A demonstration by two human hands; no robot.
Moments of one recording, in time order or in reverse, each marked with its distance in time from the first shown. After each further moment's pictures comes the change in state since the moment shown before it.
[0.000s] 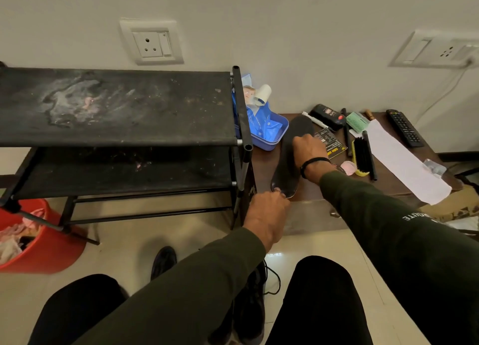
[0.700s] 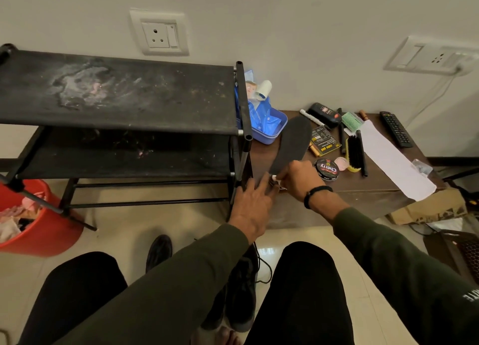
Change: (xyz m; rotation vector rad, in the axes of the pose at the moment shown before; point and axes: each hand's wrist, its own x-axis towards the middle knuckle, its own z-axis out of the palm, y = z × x) left_hand -0.015 -0.009 0.038 -0.090 -0.012 -0.098; right_hand -0.082 -0.009 0.024 0.318 -0.052 -0.097
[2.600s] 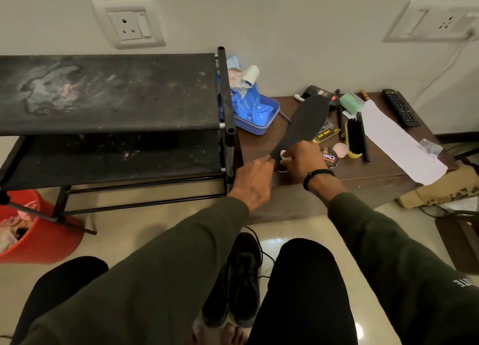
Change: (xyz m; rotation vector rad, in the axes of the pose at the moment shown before) left_hand 0.060 -0.001 -0.019 -0.259 0.163 0.013; right_hand 0.029 0.031 0.004 0.131 0.099 0.159
